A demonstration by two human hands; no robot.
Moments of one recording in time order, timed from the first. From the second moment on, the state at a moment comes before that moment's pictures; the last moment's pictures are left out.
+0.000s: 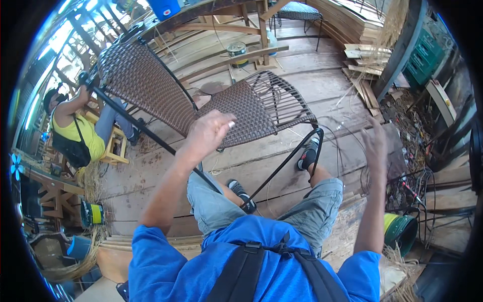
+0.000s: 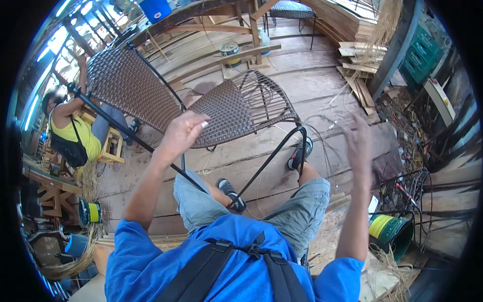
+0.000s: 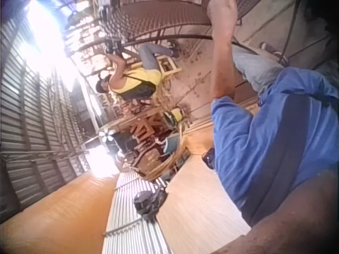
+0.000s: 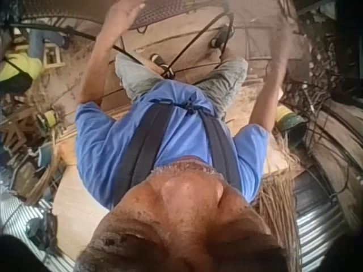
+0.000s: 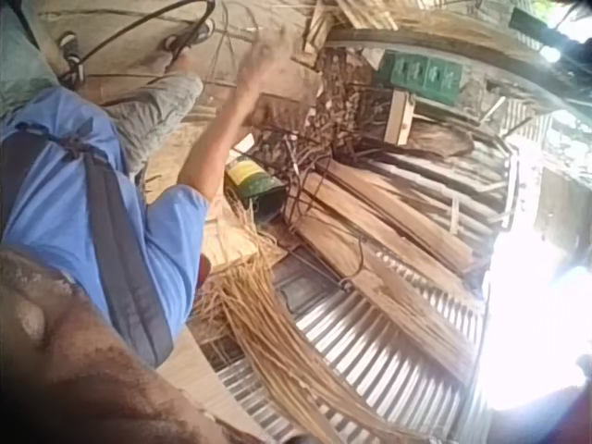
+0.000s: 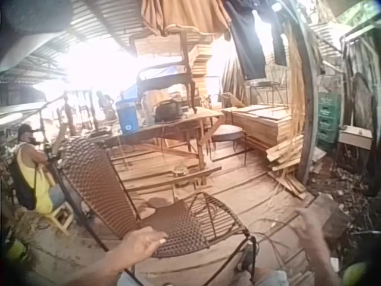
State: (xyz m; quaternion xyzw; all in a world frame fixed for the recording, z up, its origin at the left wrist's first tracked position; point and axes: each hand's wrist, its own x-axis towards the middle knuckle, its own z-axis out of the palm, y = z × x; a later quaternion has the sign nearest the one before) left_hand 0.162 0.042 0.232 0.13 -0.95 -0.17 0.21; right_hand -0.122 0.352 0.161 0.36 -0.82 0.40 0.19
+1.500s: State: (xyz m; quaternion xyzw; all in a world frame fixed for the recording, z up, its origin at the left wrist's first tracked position) left_hand 0.132 0.052 0.157 0.08 -0.95 -0.31 -0.07; right_hand 0.049 0.290 0.131 0.39 -0.82 0.35 -0.25
